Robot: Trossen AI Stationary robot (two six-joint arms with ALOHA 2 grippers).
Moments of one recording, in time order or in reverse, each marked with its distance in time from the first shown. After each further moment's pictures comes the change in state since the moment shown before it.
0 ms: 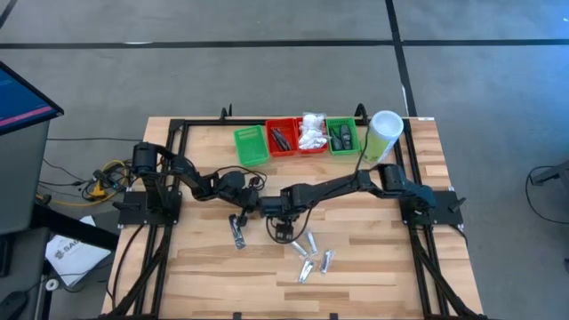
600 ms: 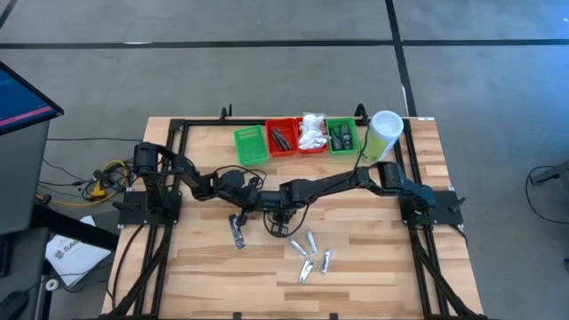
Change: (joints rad) left arm -0.002 -0.030 -0.005 0.024 0.045 -0.082; right arm -0.030 0.005 -0.001 0.040 0.013 0.009
